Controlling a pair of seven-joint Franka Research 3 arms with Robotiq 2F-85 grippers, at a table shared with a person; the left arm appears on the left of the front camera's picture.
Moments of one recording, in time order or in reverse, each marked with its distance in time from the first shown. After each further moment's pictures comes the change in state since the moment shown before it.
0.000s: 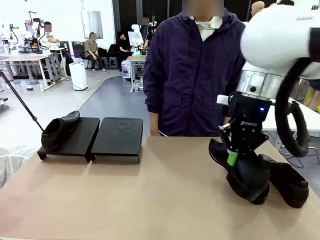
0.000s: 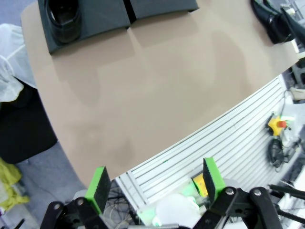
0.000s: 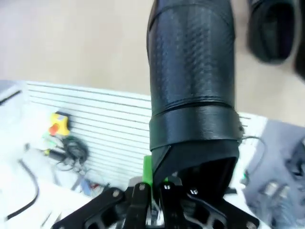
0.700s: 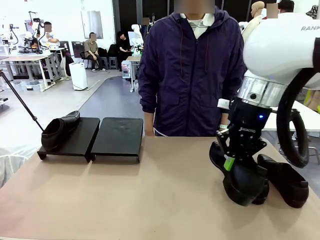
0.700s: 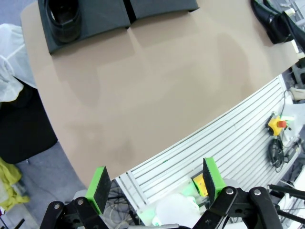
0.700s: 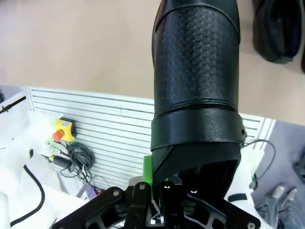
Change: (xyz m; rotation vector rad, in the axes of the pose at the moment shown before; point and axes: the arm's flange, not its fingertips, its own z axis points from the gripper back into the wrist) left arm 0.000 0.000 0.000 0.000 0.000 0.000; right arm -0.002 0.007 -0.016 0.020 -0.026 -0.021
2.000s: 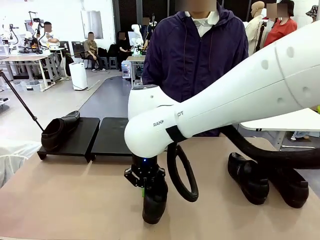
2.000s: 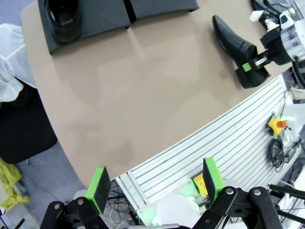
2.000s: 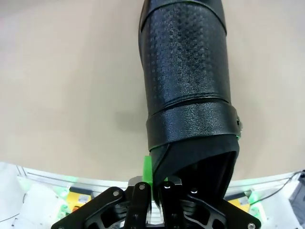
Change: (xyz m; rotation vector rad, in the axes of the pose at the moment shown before) left arm 0.000 0.000 0.000 0.000 0.000 0.000; right arm 0.090 0.214 -0.203 -0.200 -0.068 -0.046
